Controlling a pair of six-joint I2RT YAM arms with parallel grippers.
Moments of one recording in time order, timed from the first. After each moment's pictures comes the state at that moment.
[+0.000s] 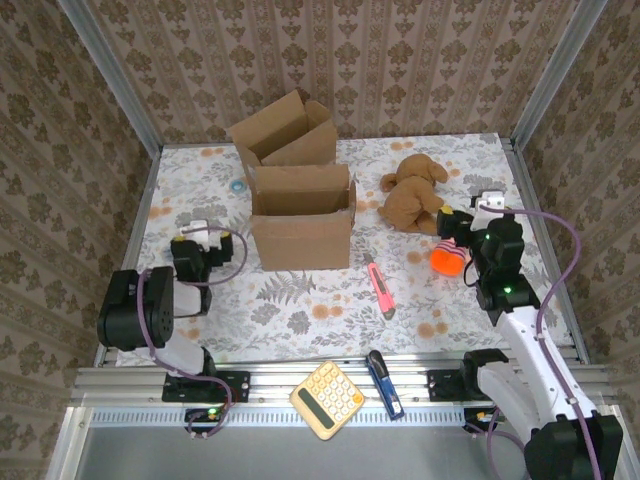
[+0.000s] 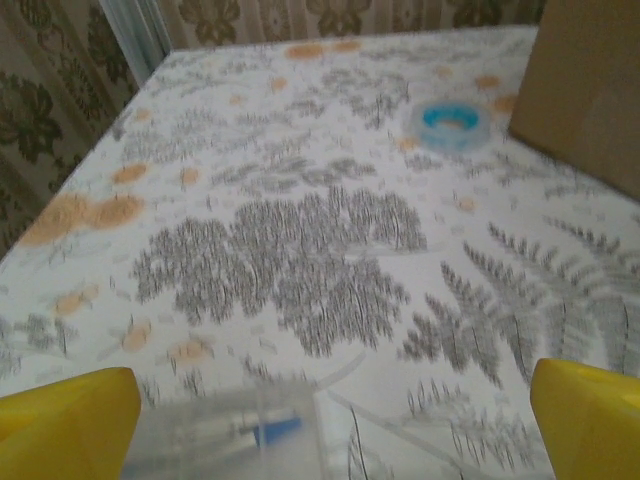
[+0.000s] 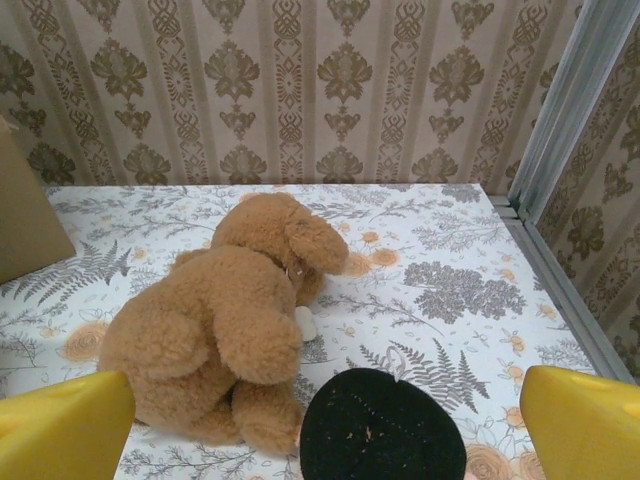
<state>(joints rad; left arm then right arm) 0.04 1.57 0.30 0.95 -0.01 0.06 0.04 0.78 0.57 -0.01 0.13 -0.03</state>
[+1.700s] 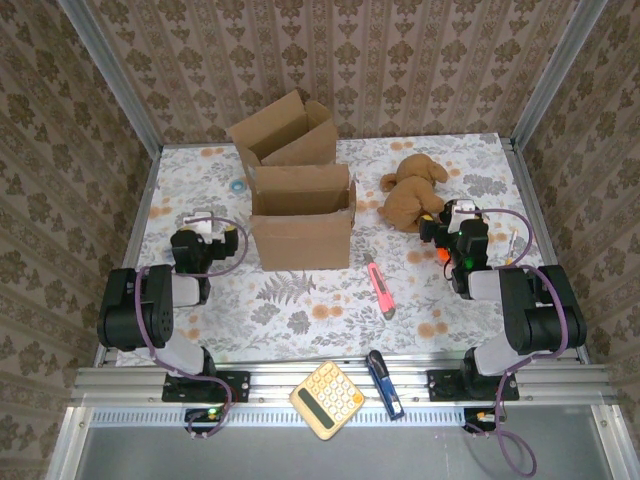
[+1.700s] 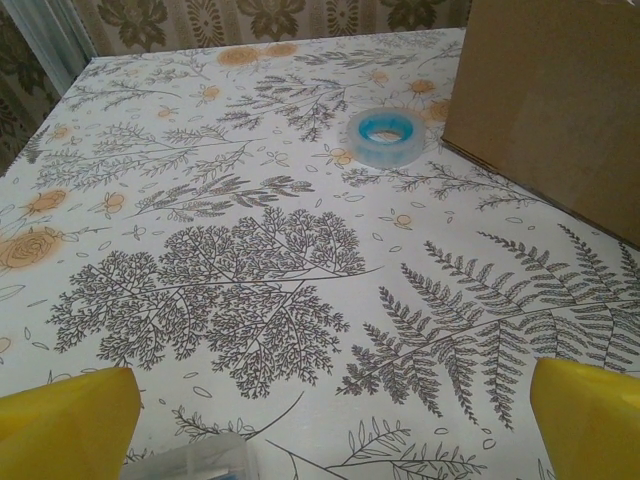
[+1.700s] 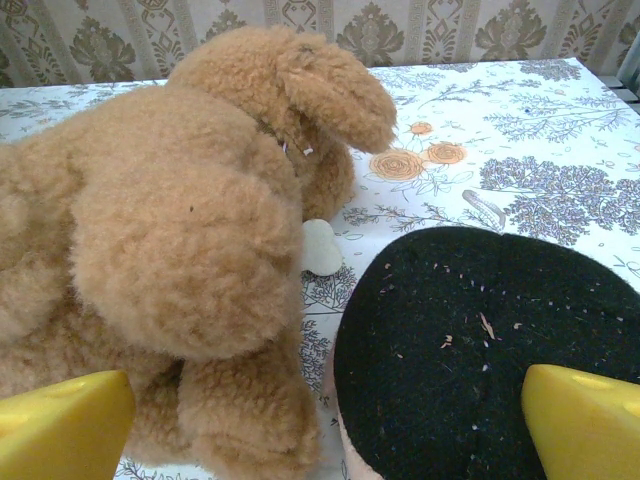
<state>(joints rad) 0.02 1.57 0.37 0.83 0.09 0.08 0.00 1.53 0.42 0.78 0.04 0.03</state>
